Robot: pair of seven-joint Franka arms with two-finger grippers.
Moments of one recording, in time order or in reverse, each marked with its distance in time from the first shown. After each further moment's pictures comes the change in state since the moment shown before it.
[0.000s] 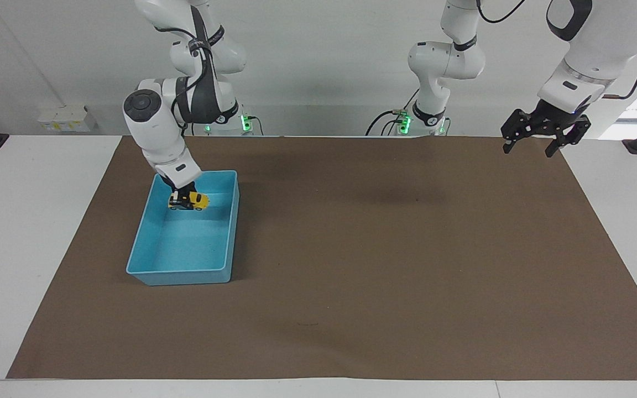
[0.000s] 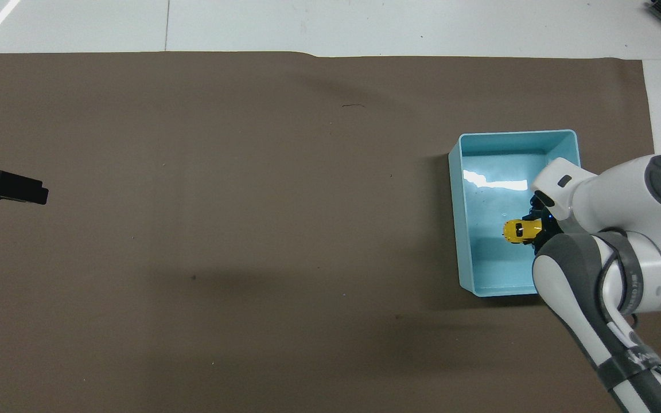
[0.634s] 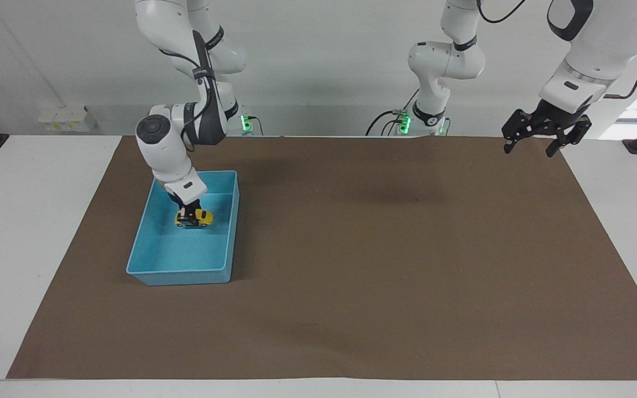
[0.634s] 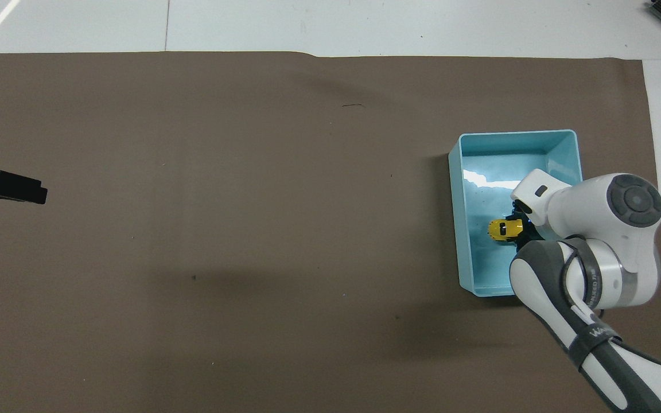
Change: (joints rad) left arm 0.000 0.000 0.001 0.000 0.000 0.000 -0.004; right arm -0.003 0.098 0.001 -0.071 0.000 0.201 -0.023
